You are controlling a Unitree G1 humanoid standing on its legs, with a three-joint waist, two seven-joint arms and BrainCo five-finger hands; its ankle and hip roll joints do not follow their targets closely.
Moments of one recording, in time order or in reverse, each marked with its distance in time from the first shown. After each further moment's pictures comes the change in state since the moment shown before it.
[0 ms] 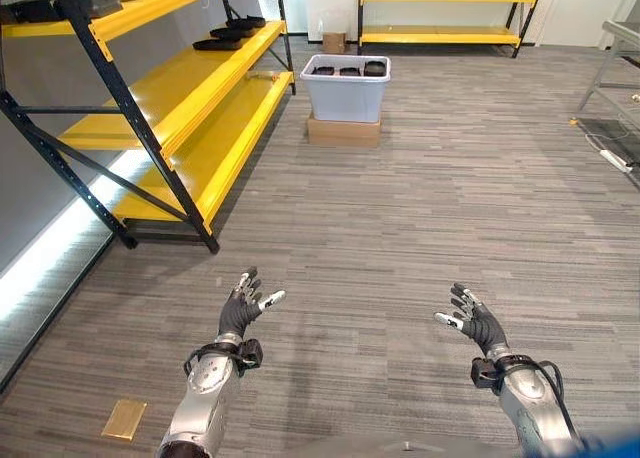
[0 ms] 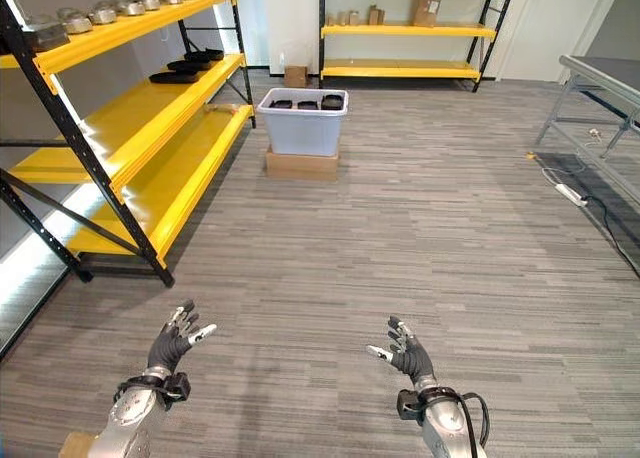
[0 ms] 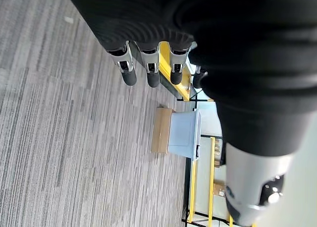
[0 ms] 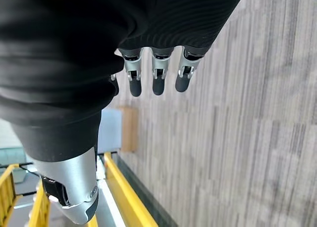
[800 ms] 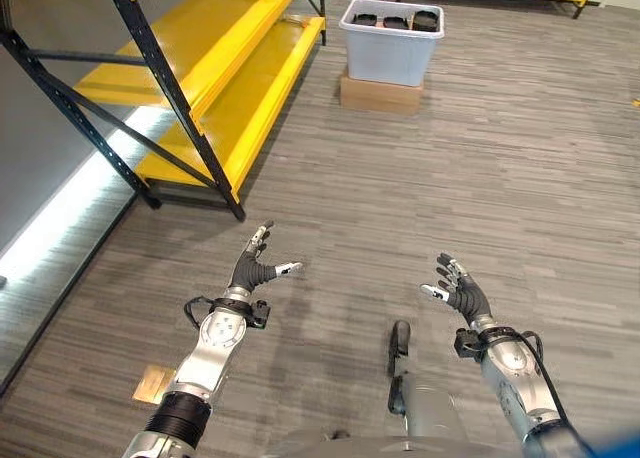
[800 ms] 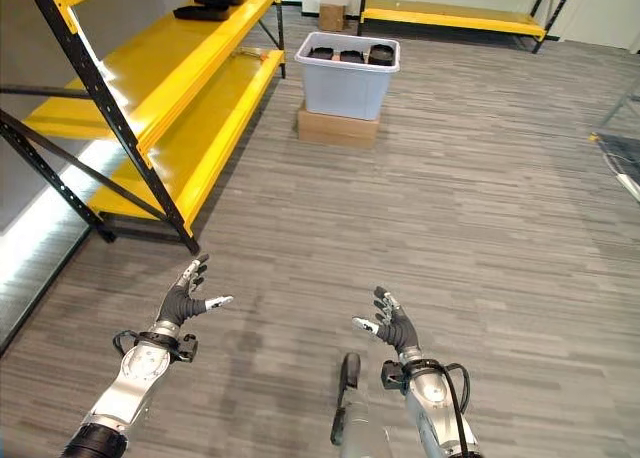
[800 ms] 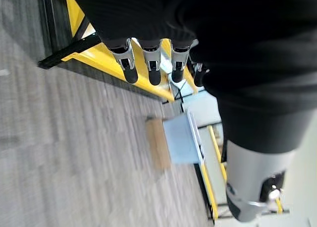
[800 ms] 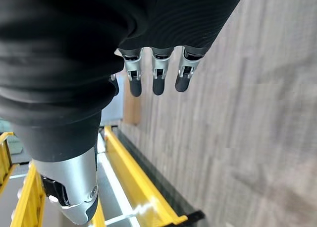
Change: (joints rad) left arm -0.173 0.060 -0.104 -0.012 0.303 -0.029 0.105; right arm -0.103 0.016 0.034 -0.021 0.019 -0.019 -0.059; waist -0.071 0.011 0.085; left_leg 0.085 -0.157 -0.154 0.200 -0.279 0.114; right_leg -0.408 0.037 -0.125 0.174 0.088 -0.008
